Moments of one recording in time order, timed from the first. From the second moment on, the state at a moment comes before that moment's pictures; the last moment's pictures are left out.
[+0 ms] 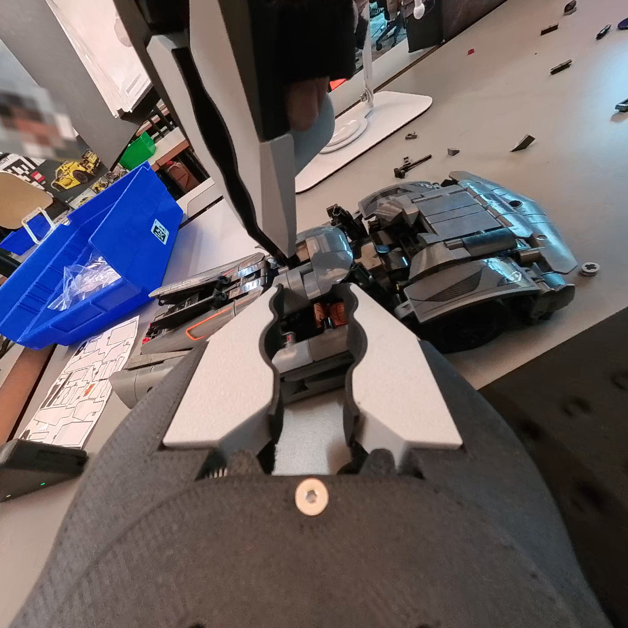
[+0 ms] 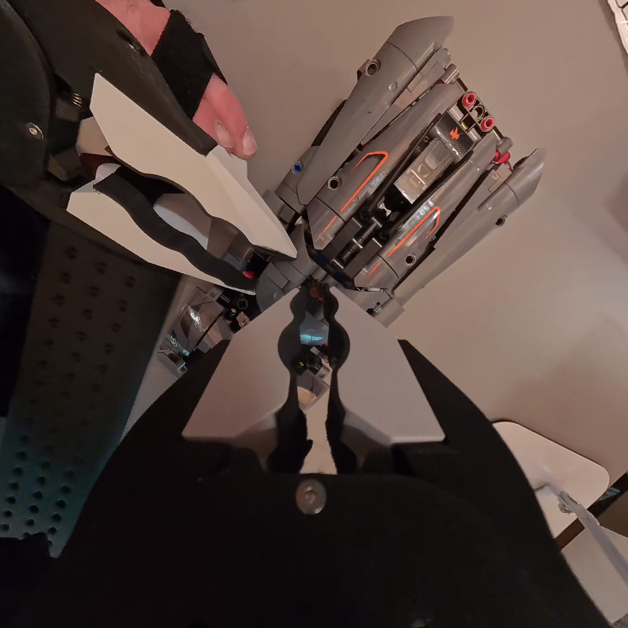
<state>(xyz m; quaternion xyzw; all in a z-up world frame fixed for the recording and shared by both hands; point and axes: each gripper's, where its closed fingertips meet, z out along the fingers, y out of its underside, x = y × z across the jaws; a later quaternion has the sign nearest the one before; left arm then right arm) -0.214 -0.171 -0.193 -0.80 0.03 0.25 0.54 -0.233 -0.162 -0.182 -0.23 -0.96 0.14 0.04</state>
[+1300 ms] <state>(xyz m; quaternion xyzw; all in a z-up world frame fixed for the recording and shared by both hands) -0.216 -0.171 -0.193 -0.80 0.03 0.26 0.54 -0.233 -0.164 -0.173 -0.21 -0.95 0.21 0.05</state>
